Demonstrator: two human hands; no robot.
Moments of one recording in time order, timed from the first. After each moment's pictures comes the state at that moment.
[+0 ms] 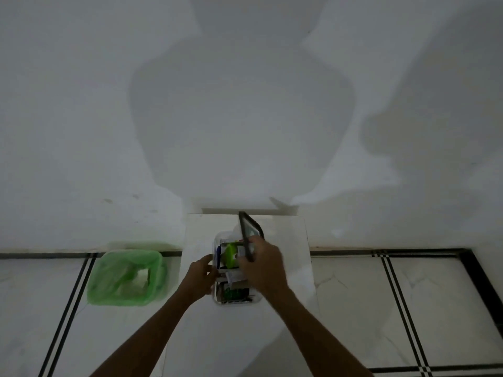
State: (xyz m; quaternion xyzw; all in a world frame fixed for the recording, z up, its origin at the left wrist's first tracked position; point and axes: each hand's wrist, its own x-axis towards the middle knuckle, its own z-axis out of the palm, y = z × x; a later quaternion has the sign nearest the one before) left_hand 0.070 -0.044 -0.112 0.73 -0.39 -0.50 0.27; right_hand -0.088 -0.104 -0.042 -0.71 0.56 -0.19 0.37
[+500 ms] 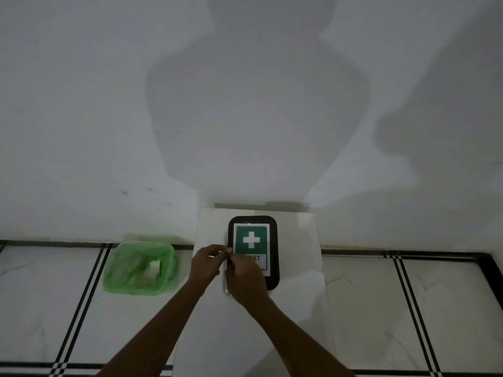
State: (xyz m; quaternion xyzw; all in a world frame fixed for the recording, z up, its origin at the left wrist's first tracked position) left_hand 0.069 -0.049 -0.108 0.77 -0.26 -0.46 0.37; right_hand -0.048 -0.059 -0.112 -0.82 0.48 -0.21 0.23
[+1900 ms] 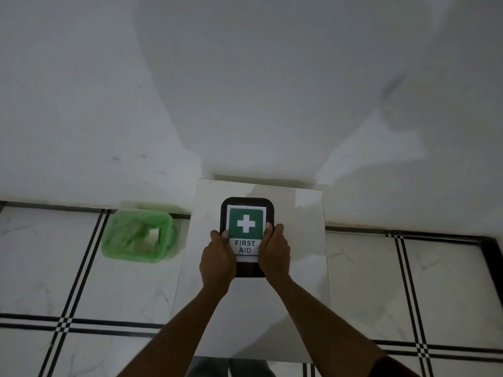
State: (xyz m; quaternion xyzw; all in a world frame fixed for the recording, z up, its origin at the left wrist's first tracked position) left_hand 0.008 -0.036 -0.140 0.87 -0.31 -0.27 0.27; right_hand -0.094 -0.100 -0.157 -0.63 0.67 -0.19 0.34
